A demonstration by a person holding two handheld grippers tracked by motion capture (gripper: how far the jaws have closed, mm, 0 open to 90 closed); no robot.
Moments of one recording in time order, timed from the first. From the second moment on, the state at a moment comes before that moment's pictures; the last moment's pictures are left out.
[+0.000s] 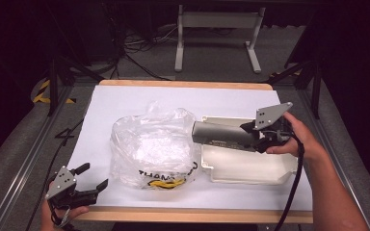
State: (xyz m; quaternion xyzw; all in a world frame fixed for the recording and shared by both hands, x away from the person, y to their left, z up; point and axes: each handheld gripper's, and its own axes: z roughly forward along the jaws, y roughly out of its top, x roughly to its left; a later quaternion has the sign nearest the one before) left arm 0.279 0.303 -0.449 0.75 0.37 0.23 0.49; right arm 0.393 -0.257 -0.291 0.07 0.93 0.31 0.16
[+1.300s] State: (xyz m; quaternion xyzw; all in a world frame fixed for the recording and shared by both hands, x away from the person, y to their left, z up) left arm 0.278 0.298 -0.448 0.76 0.36 0.23 0.48; right arm 0.396 -0.298 -0.326 0.09 0.95 0.27 0.12
